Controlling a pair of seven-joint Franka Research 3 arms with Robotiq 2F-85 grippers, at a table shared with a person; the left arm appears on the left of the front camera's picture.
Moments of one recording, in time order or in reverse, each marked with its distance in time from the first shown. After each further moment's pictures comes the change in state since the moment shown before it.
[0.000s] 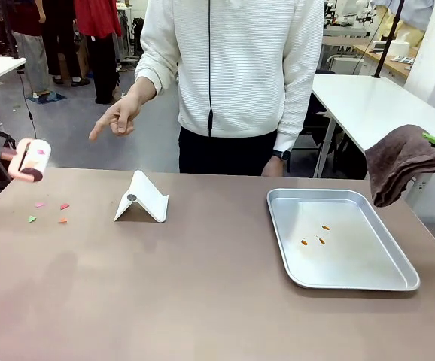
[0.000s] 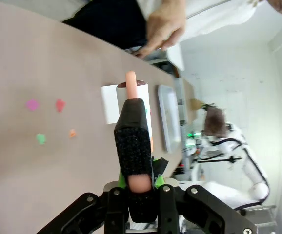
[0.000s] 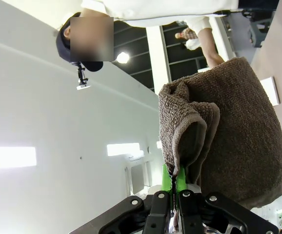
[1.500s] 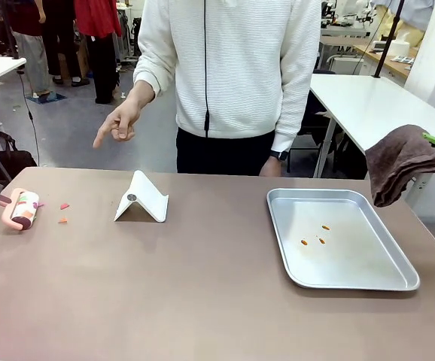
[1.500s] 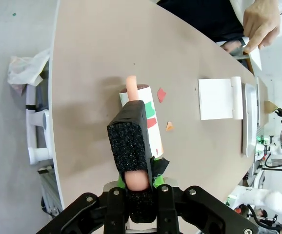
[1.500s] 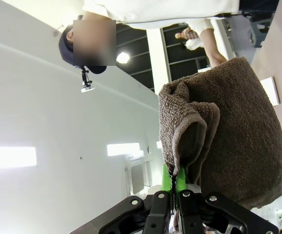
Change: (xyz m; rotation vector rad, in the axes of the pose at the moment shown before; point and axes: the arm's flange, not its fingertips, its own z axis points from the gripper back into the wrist) left arm -0.006 0.058 -0.017 0.360 0.019 -0.033; right arm 0.000 0.000 0.000 0.000 0.000 0.000
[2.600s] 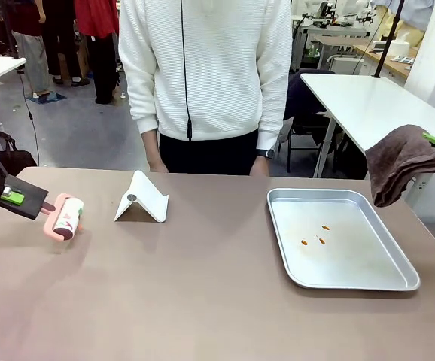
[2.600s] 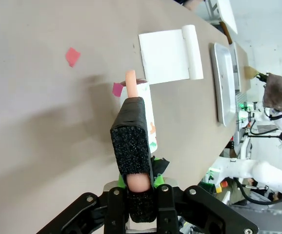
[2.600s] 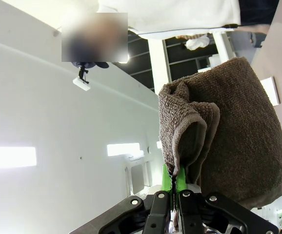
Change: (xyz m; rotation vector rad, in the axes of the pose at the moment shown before) left arm -0.045 -0.093 -0.054 -0.125 0.131 -0.077; right arm 0.000 0.000 0.000 0.000 0.000 0.000
